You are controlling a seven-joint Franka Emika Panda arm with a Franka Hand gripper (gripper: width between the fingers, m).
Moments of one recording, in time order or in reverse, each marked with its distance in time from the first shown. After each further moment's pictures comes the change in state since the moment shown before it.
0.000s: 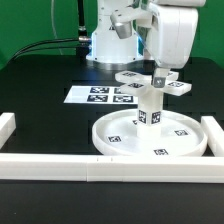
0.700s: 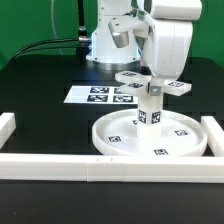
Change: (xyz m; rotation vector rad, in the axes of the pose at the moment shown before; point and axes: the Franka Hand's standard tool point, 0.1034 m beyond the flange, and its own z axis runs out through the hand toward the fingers) arm -0.002 -0.004 0.013 0.022 -0.003 0.004
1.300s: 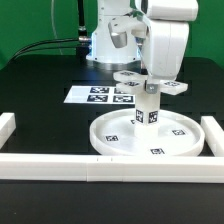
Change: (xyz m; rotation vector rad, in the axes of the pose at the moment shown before) arm -0.001 0.000 0.000 0.000 0.001 0.064
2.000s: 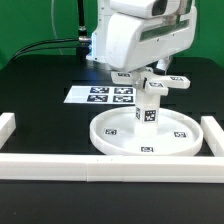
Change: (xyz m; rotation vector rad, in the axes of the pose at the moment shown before) arm 0.004 -0.006 -0.001 0.028 -0.008 0.795
